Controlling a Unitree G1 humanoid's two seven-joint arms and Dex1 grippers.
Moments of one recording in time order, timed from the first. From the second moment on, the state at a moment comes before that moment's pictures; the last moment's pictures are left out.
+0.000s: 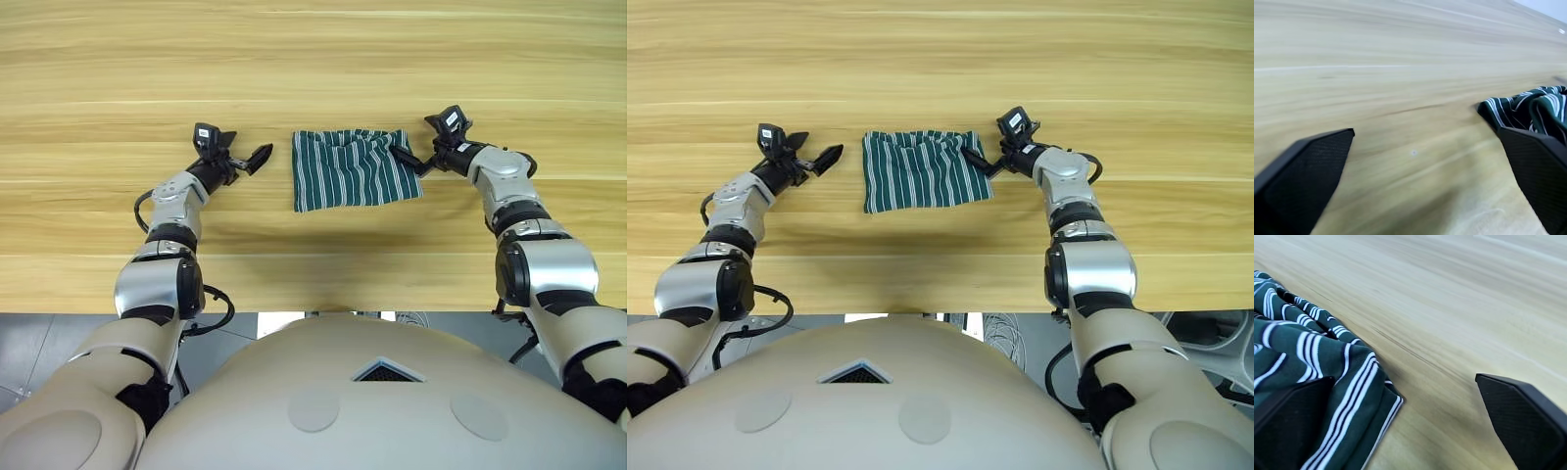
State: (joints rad) left arm -0.41 0.29 0.17 1.16 -0.26 -0.25 -0.85; right arm -0.54 -0.32 0.03 1.23 0.00 -0.34 0.77
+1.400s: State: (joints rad) left arm -0.12 0.16 0.28 0.31 -0.60 -0.27 -0.93; right arm -0.74 -0.18 0.24 1.33 -0.09 -0.15 1.14
